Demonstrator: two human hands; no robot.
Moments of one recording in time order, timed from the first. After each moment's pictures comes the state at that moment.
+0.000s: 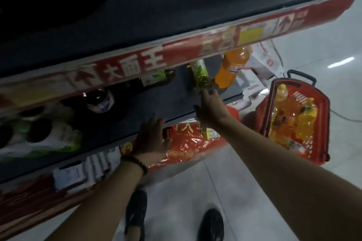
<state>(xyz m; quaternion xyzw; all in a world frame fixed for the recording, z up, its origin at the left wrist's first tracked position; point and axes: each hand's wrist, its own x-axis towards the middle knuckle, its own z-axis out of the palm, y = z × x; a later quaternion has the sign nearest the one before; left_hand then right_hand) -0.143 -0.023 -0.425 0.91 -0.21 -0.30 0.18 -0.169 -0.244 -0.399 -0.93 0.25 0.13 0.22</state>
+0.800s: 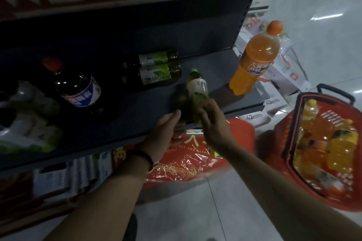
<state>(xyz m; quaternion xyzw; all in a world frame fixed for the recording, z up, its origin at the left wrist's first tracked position) -0.119 -0.093 -0.500 0.67 0.07 -0.40 0.62 -0.180 -0.253 -0.506 -0.82 0.15 -0.08 0.54</state>
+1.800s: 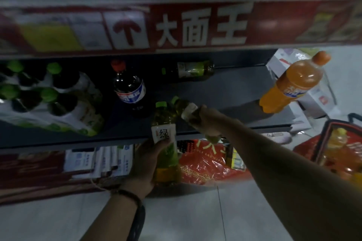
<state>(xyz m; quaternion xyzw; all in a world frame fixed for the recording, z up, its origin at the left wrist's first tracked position) -0.161 0.026 -0.489 0.59 0.25 -0.27 0.72 -0.081 -0.200 -0.467 -0.92 0.08 0.30 0.24</state>
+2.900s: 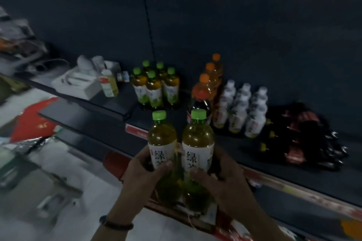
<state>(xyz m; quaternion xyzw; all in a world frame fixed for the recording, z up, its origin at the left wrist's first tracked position) -0.234 0.444 0.023 0.66 0.18 0.04 0.73 -0.196 0.226 0.041 -0.74 -0.10 0.16 0.64</state>
